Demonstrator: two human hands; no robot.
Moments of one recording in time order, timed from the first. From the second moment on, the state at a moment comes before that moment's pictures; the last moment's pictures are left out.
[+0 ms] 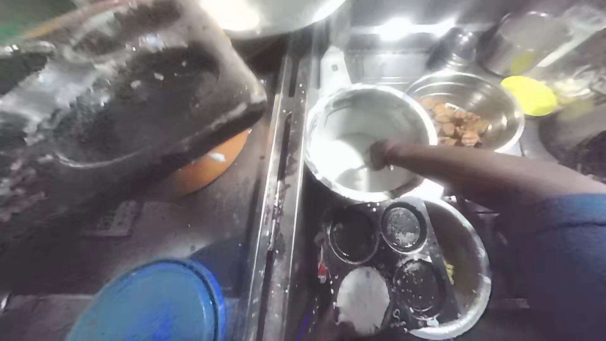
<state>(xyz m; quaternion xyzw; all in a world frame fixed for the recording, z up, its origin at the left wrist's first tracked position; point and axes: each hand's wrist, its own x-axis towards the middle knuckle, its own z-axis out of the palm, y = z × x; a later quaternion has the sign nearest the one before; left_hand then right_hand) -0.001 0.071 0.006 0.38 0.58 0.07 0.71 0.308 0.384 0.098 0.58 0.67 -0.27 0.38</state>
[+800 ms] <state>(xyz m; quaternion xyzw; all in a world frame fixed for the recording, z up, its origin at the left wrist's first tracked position) 0.020 0.011 -0.021 0.24 0.36 0.48 0.76 0.372 0.150 0.216 0.66 0.56 -0.49 -0.09</state>
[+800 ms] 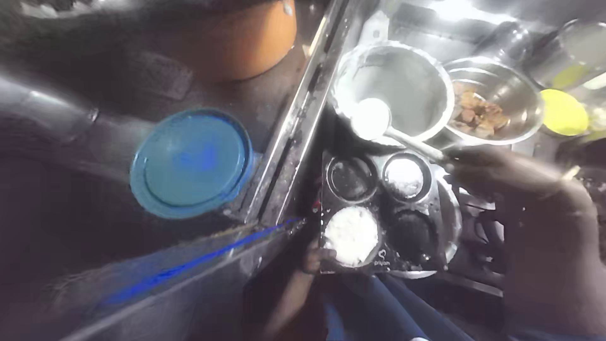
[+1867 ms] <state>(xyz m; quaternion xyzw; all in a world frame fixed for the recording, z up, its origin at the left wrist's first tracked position) -0.009 0.017 -0.063 0.29 0.33 0.46 0.77 0.276 0.334 0.133 0.68 0.63 -0.26 0.26</state>
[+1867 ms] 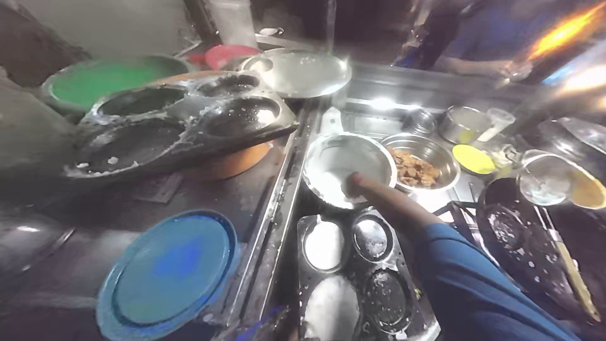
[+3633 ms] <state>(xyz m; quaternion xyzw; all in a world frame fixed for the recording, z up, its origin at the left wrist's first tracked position) -0.050 -0.003 -0.058 0.32 0.37 0.38 0.79 0.314 0.341 0.137 0.64 0.66 -0.35 0.19</state>
